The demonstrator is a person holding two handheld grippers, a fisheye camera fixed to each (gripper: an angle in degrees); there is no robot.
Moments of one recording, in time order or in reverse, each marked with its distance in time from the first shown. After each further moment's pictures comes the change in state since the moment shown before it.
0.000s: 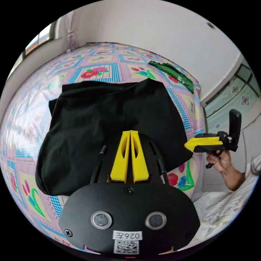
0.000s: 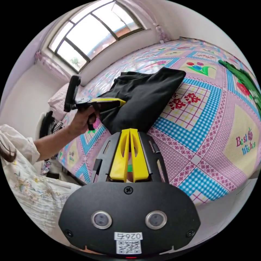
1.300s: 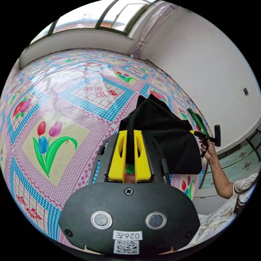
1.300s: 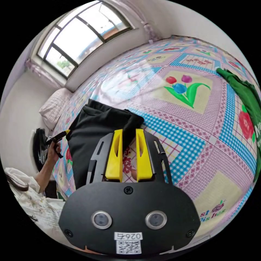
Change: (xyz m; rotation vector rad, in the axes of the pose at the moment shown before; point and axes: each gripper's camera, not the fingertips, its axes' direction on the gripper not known) left arm -0.030 0.145 -0.198 0.342 -0.131 -0.450; right arm 0.098 -0.139 0.043 -0.019 0.065 0.037
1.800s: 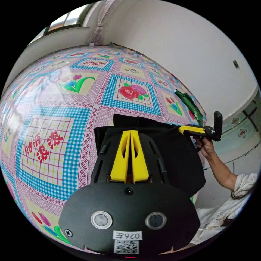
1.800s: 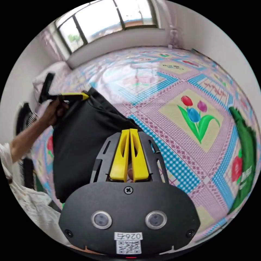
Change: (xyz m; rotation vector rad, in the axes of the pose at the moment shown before) left arm 0.071 -0.146 0.124 -0.254 0.238 0.225; right arm -0.052 -0.028 0.055 -0.059 0.140 -0.240
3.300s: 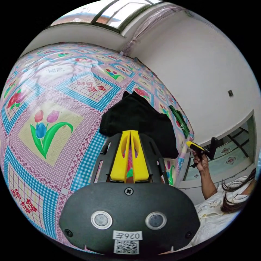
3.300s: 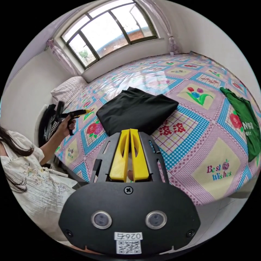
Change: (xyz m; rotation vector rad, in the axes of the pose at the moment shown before) left arm -0.040 0.225 -0.134 0.231 0.040 -0.226; right arm -0.127 0.150 -0.141 0.124 -0.132 0.055
